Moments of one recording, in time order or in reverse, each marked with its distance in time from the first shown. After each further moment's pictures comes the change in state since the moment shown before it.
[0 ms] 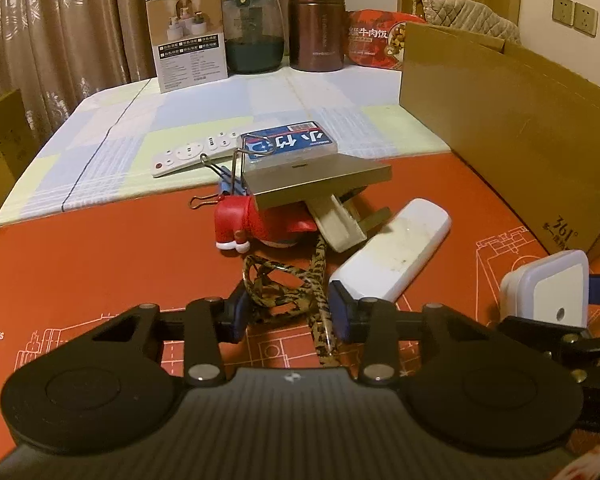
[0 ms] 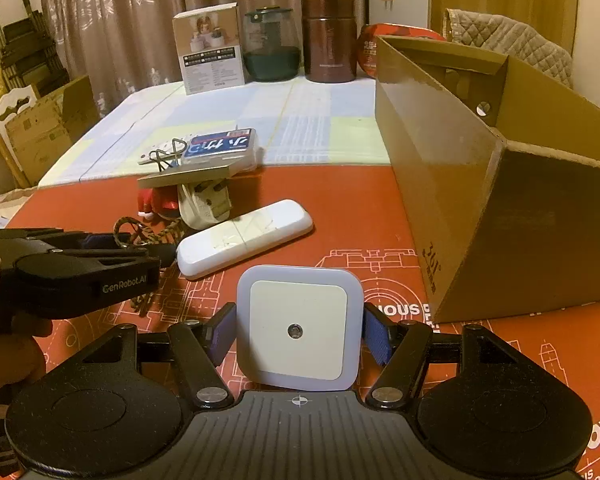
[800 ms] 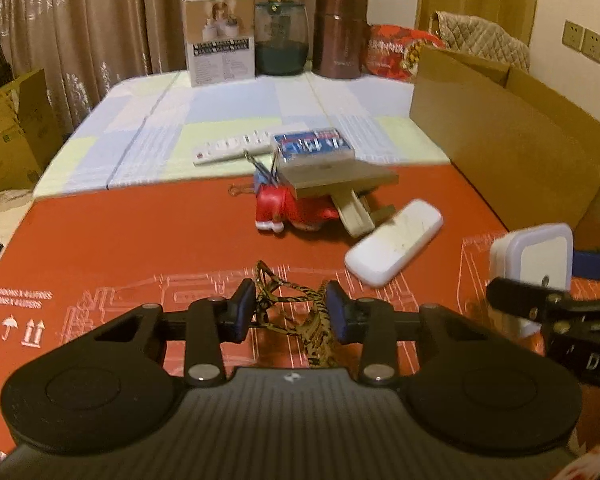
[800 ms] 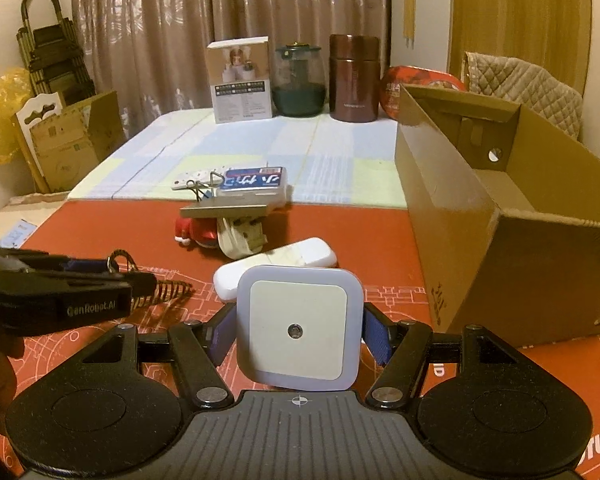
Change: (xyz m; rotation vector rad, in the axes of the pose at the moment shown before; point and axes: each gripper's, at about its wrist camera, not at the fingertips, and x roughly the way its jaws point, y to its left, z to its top) left arm -0.054 0.020 -0.009 -0.072 0.019 0.002; right arm -0.031 0.019 0.004 -0.058 -0.082 0.036
